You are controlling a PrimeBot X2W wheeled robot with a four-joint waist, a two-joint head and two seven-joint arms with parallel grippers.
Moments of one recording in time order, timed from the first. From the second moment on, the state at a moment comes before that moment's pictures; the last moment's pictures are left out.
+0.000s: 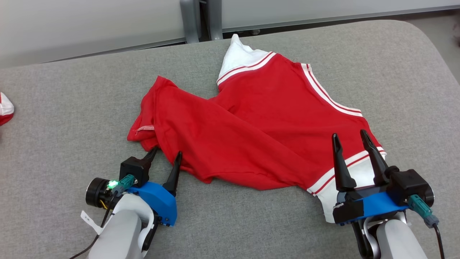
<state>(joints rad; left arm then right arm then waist) -0.53 0.09 -0.35 0.76 -0.21 -0.08 -0.22 -0.23 -0.05 0.03 0.24 0.06 0.13 -0.26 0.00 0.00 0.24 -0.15</state>
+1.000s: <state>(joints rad) -0.44 0.16 -0.40 0.50 -0.24 -0.07 -0.16 -0.17 -0.05 -0.01 0.25 0.07 0.13 -0.26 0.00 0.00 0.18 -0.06</state>
